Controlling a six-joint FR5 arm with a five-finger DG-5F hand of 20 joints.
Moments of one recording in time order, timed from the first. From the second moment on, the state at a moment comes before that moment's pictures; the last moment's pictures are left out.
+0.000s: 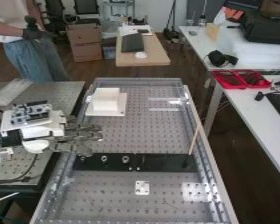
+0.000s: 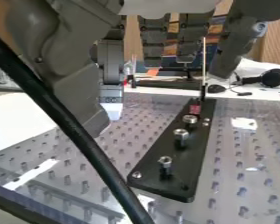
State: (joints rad) arm 0.91 -1.92 -1.98 -2.77 -2.61 -1.10
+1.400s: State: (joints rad) arm 0.91 -2.08 -1.81 -2.83 -2.61 -1.18
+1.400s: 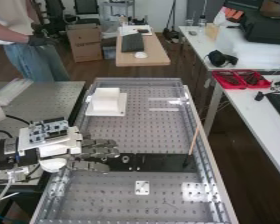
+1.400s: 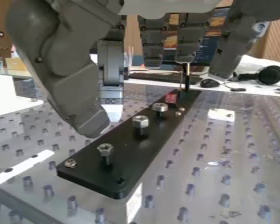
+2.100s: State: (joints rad) arm 0.90 -2.08 -1.82 -2.82 -2.61 -1.17
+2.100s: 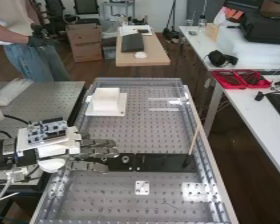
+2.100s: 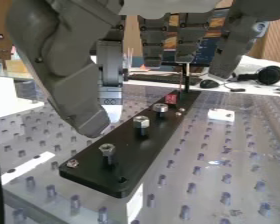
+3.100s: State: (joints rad) arm 0.90 -2.10 -1.82 -2.78 -2.63 -1.15
